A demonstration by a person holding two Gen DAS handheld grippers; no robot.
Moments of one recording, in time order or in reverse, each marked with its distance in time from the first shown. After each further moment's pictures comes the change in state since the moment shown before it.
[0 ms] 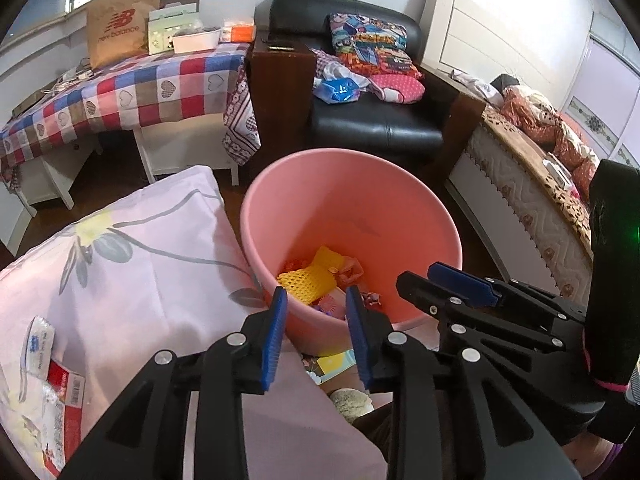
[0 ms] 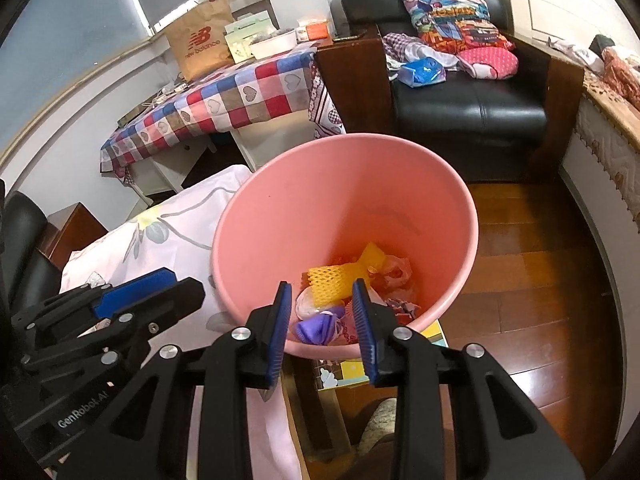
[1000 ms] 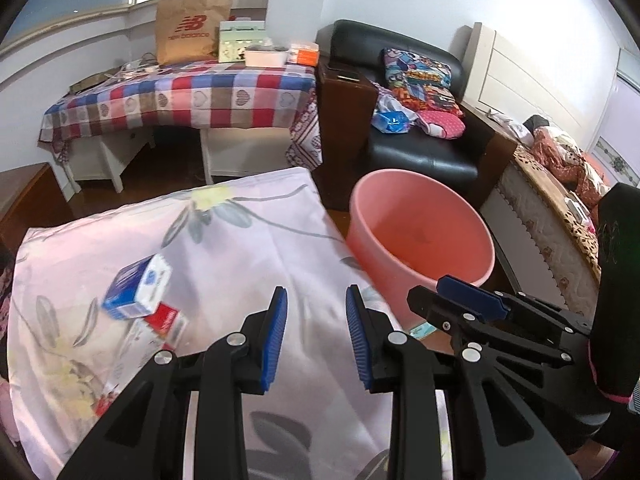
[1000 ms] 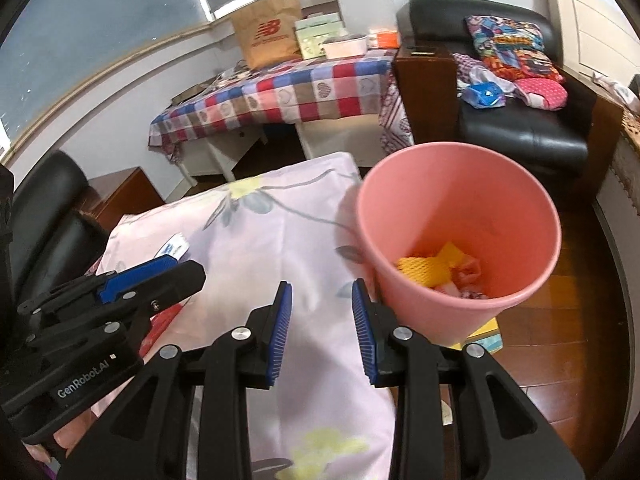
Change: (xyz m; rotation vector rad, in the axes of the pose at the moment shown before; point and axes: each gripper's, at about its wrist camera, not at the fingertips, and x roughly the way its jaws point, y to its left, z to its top) left arm -0.096 0.075 -0.056 -0.120 -0.095 0.107; right arm -0.028 0.102 -0.034 -0.137 -0.013 0.113
